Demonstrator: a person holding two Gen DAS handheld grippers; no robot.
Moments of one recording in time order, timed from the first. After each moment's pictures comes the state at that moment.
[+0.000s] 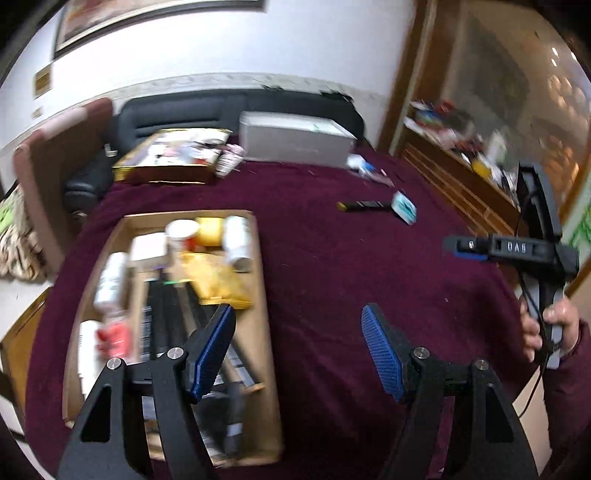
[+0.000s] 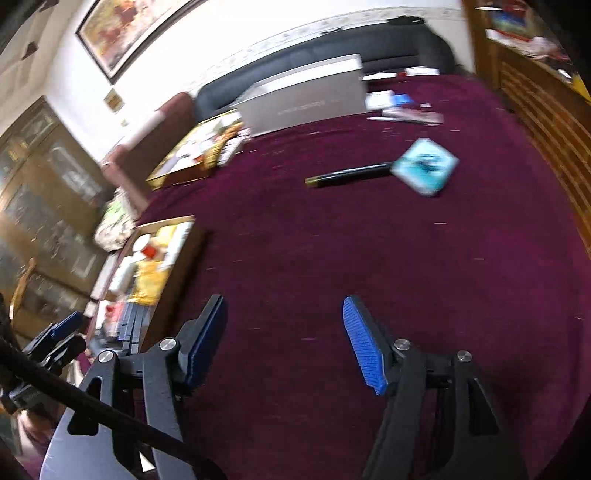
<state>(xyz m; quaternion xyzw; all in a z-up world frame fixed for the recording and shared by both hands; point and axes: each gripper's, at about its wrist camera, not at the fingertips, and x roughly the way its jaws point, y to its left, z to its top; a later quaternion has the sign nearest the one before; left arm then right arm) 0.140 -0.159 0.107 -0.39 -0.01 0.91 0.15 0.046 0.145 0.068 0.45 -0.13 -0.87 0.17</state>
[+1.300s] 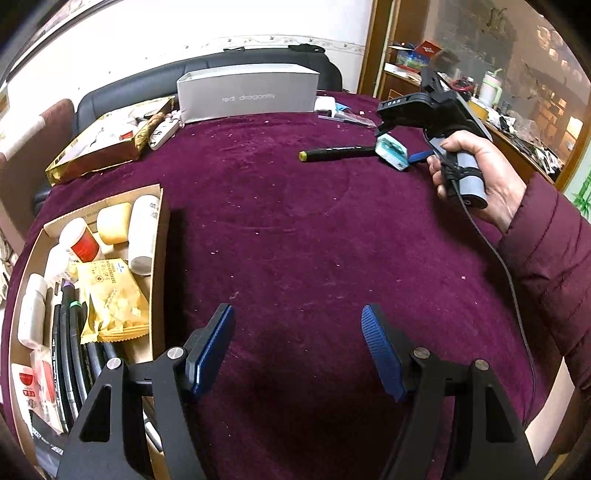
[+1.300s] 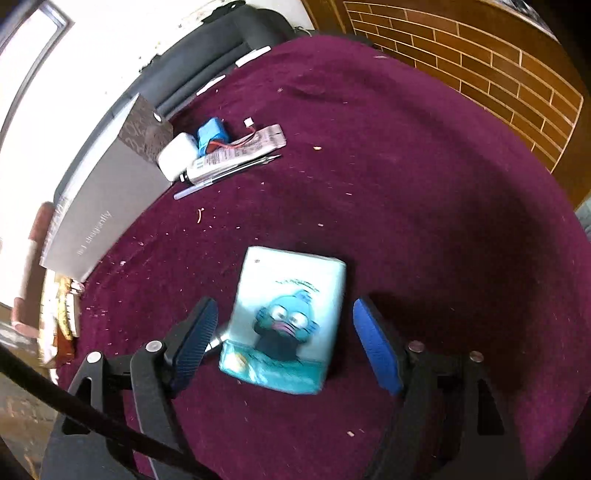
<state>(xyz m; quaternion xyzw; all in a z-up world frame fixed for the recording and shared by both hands) 0.081 -0.084 0.049 -0.45 0.04 0.88 0.17 -0.160 0.229 0.006 0.49 -0.27 -0.82 -0.09</state>
